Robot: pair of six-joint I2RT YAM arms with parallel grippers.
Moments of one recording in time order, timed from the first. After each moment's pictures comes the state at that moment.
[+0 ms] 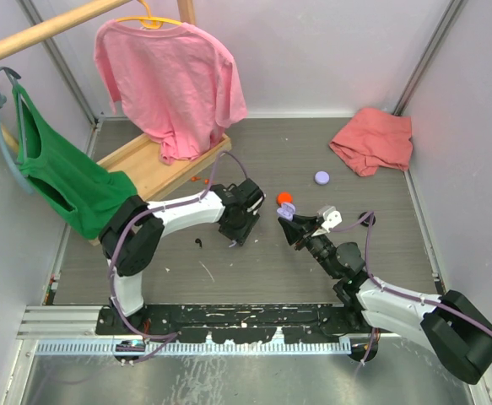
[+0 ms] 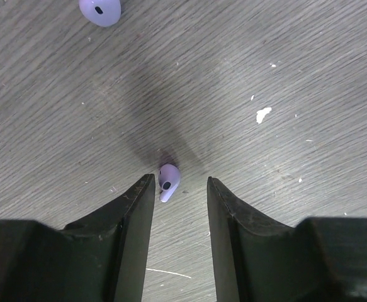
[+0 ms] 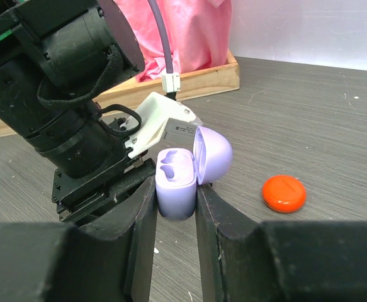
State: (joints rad) left arm -0.86 1.88 1.30 -0.68 -0.02 -0.30; right arm 0.69 0.90 0.01 1.06 0.07 0.16
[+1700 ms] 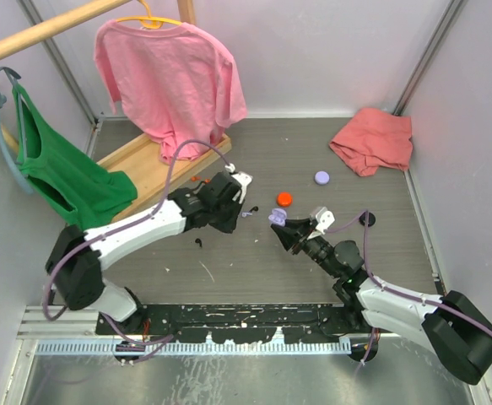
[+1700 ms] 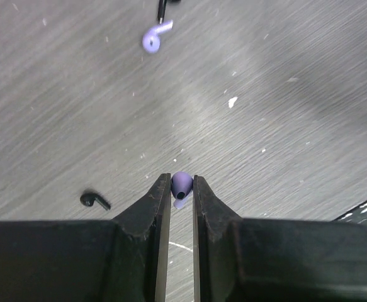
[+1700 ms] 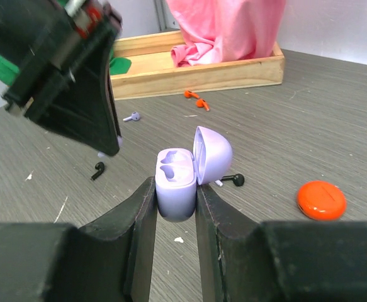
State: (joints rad) left arm -0.86 1.55 1.18 -0.62 -0.09 -0.28; right arm 0.69 0.90 0.03 1.01 -0.07 0.16
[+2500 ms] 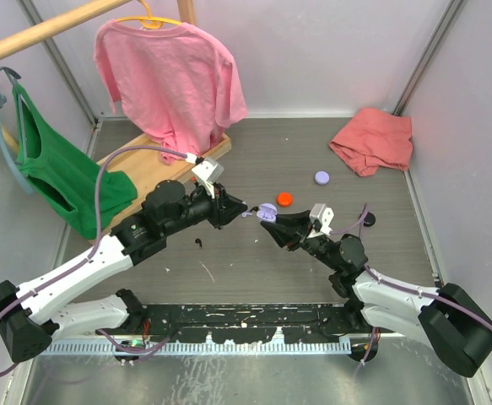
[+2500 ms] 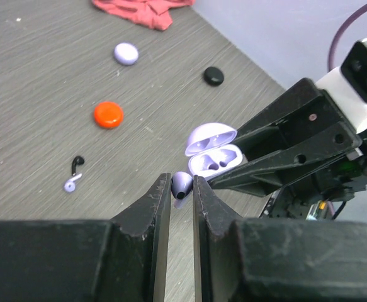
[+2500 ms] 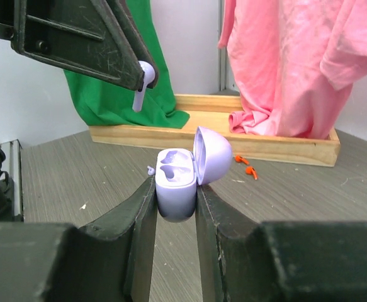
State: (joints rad) left arm -0.86 1.03 0.91 -0.08 0.12 -0.31; right arm 0.69 0.95 0.10 1.18 -0.29 0.17
